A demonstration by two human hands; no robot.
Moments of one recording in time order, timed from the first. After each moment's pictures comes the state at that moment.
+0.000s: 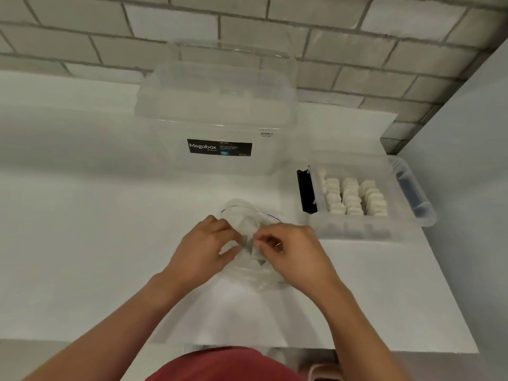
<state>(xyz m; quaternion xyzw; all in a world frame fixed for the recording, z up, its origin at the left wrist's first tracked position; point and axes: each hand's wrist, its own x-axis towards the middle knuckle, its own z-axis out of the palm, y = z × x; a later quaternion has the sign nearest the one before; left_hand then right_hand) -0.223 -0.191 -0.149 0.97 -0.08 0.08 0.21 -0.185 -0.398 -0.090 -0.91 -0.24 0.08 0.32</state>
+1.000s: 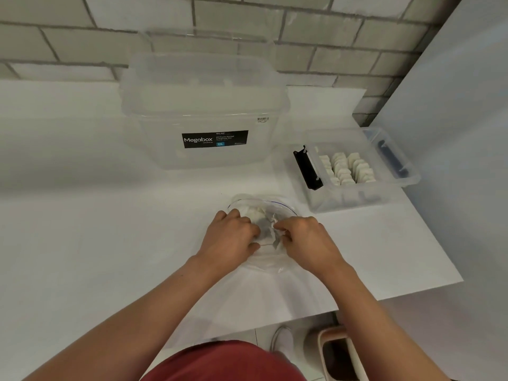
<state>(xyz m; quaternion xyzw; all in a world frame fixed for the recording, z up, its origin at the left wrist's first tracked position) -0.205 -0.191 -0.152 0.98 -0.19 -0.01 0.12 -0.202 -0.381 -0.129 -0.97 -0.13 0.07 0.16</state>
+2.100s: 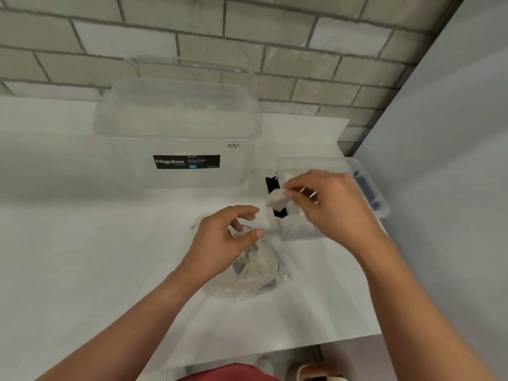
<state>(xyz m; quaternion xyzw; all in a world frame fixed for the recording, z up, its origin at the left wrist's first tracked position) -0.187 -0.251 -0.100 0.82 -0.01 0.04 0.56 -0.131 -0.459 -0.005 -0.94 -0.24 -0.11 0.24</state>
